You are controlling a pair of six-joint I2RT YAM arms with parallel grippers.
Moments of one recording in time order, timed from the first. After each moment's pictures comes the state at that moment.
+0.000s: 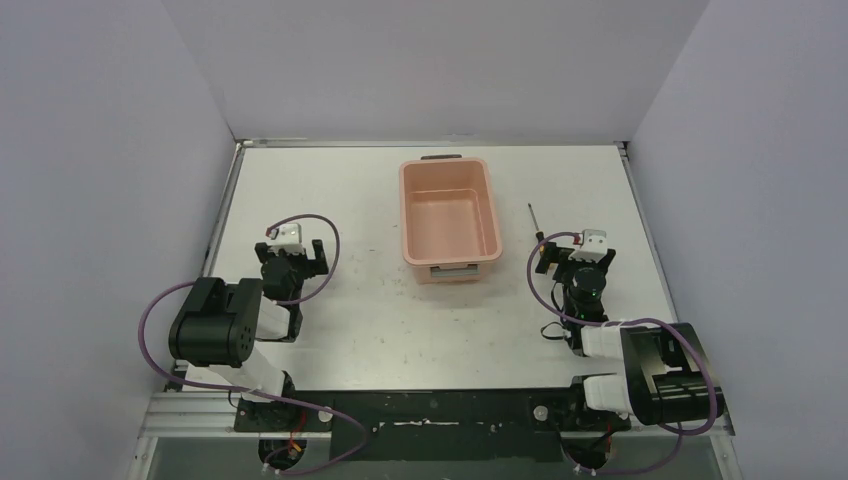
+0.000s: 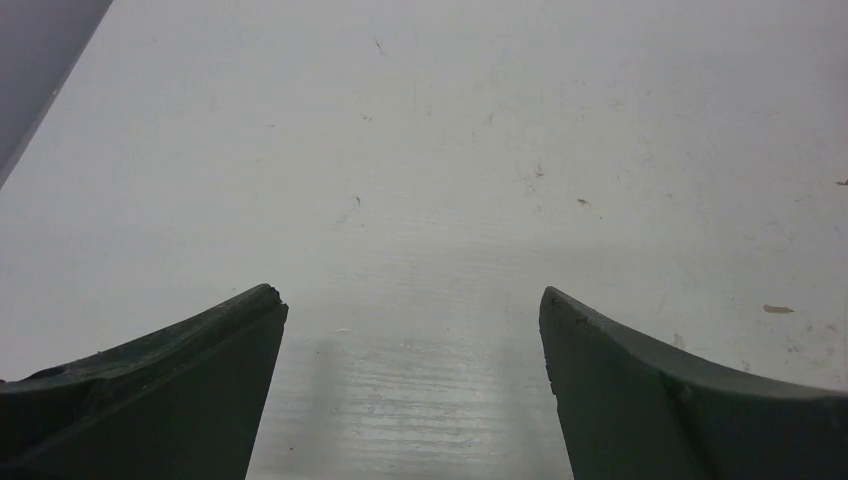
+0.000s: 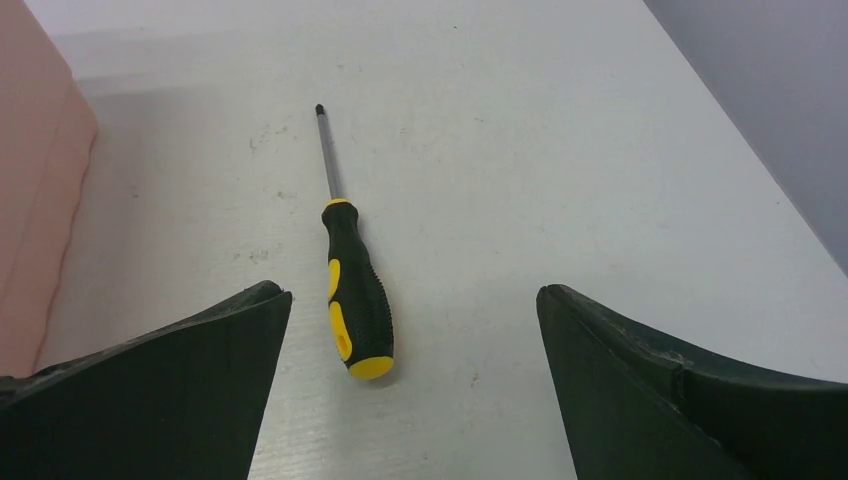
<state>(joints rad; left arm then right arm) -0.05 1.62 0.23 1.18 -0.13 -0.04 0.09 1.30 0.14 1.01 0.21 0.04</state>
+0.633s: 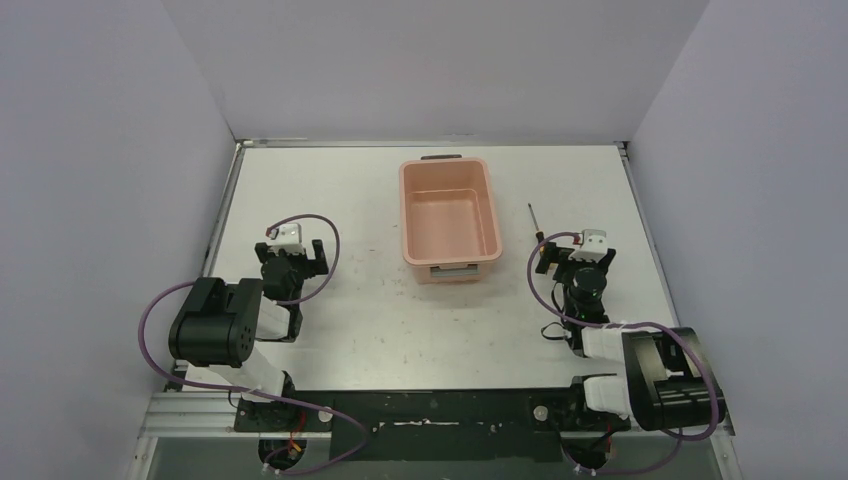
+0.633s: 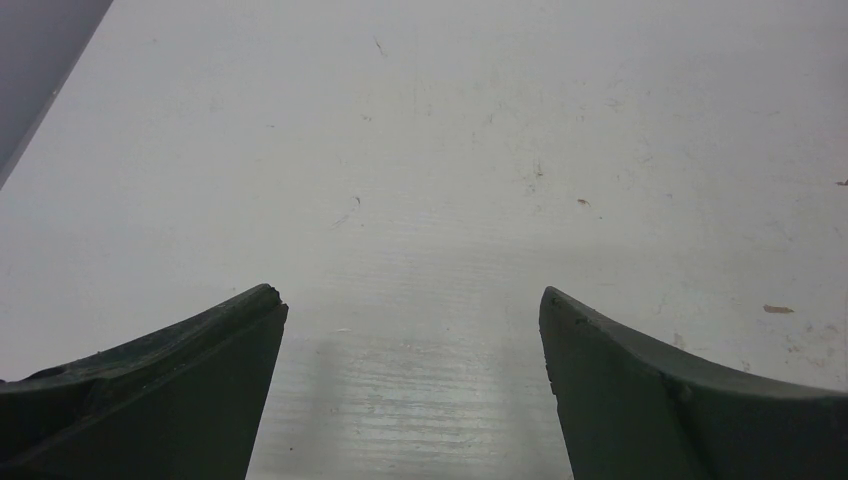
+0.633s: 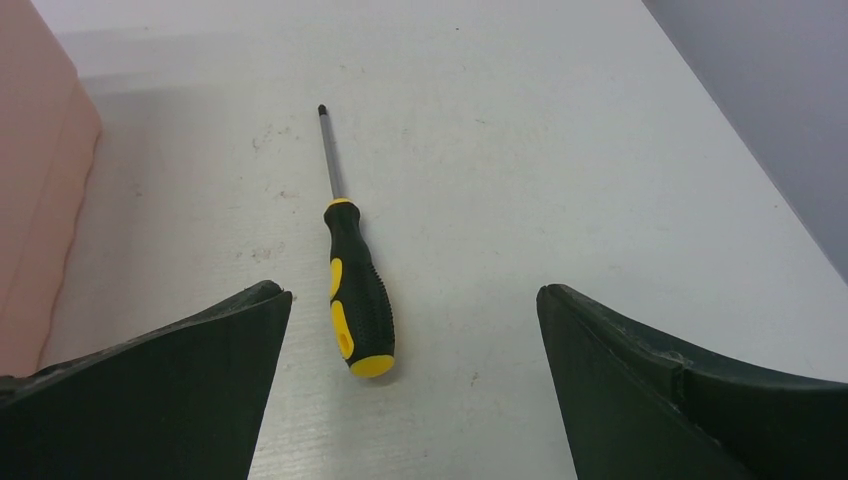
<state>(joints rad) -0.05 1.62 0.23 1.18 -0.13 -0.04 0.09 1.29 0.14 1.00 0.21 0.03</state>
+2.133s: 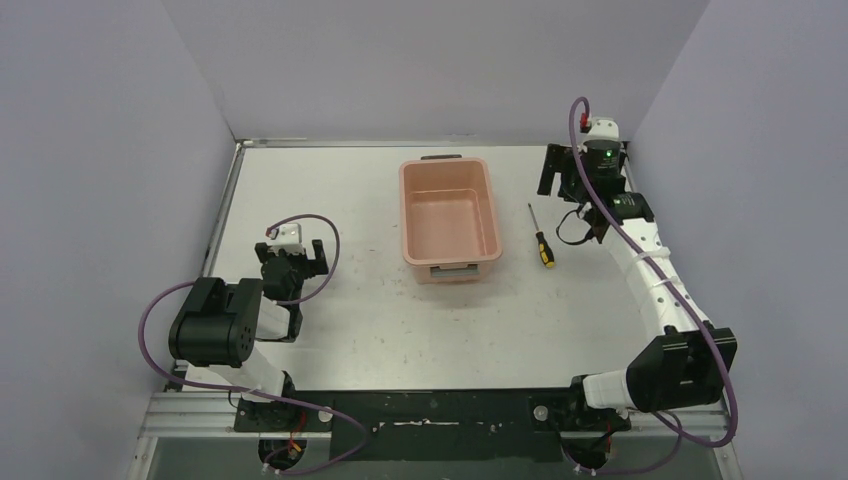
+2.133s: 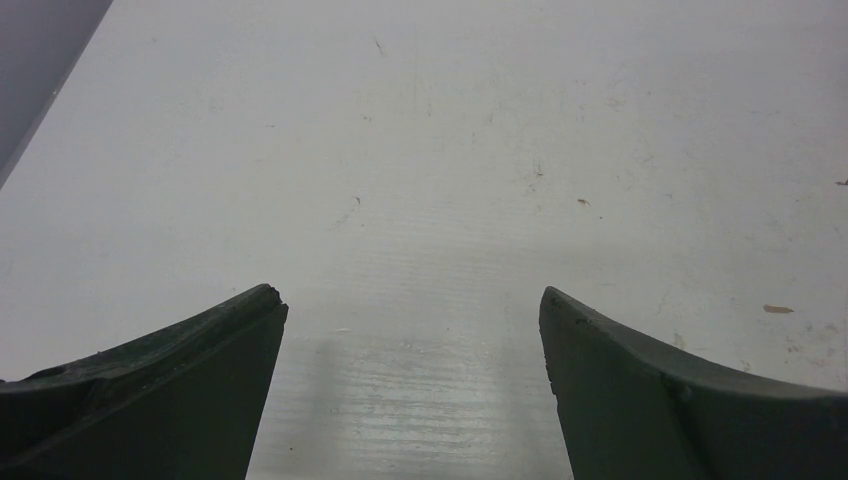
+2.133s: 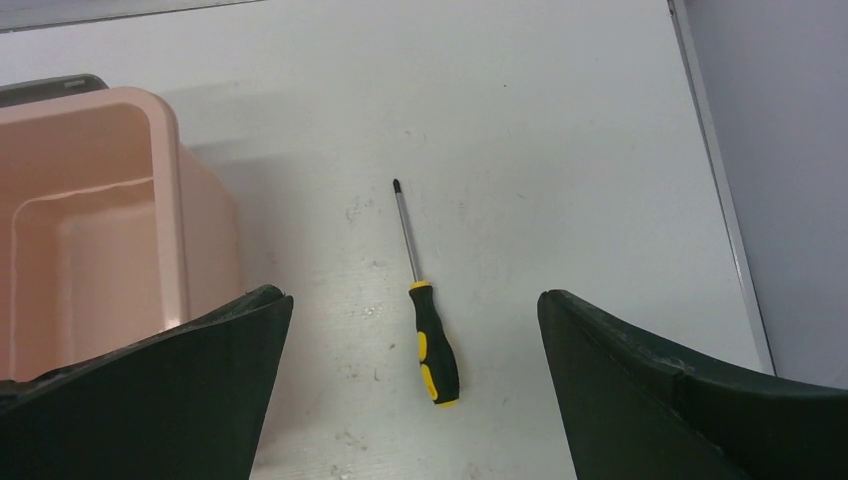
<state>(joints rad) -0.05 1.62 0.23 1.18 -0.13 -0.04 0.12 1.36 1.26 -0.42 0.18 0.14</state>
